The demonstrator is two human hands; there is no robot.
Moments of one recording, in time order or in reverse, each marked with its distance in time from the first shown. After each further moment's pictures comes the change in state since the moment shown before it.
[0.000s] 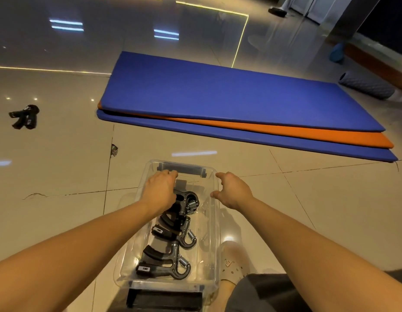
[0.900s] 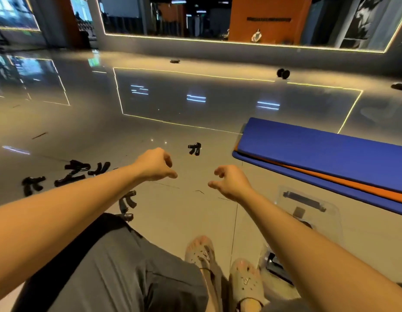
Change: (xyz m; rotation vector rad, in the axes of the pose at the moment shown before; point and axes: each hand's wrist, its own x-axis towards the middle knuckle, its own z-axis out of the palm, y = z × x) left_hand -0.367 -0.244 -0.299 -0.139 0.175 -0.472; right_hand -0.237 -0.380 0.020 0.261 0.018 -0.568
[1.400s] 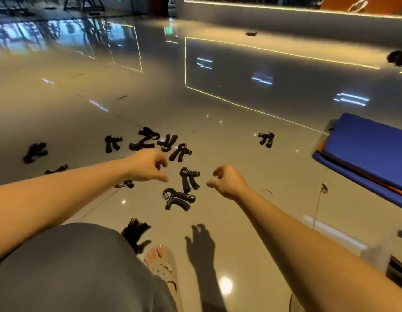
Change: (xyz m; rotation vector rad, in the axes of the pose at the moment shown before) left_hand -0.056 -0.251 -0.032 0.010 -0.119 -0.222; right_hand 0.085 -0.140 0.202 0.003 -0.300 -0.132
